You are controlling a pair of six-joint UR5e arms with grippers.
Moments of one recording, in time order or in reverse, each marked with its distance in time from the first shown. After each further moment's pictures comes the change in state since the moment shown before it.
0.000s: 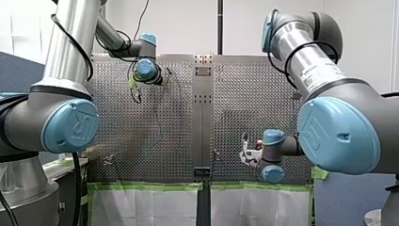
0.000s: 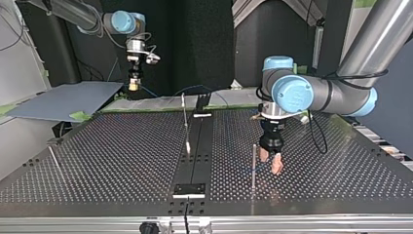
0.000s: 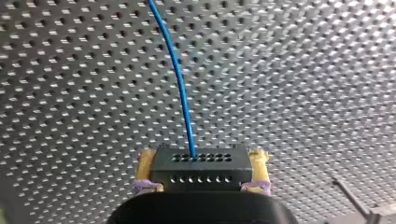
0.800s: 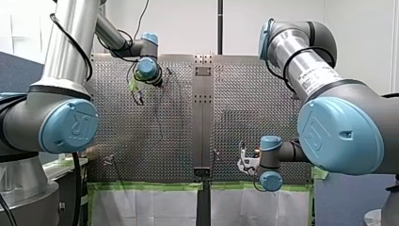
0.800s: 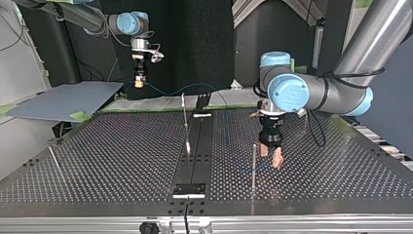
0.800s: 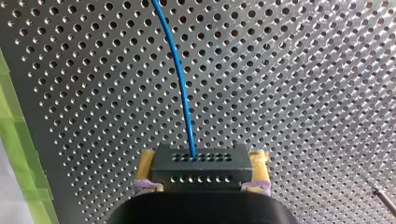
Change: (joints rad) left arm -0.022 0.001 0.000 -0.062 -0.058 -0.121; right arm 0.018 0.053 -0.030 0.060 0.011 -0.011
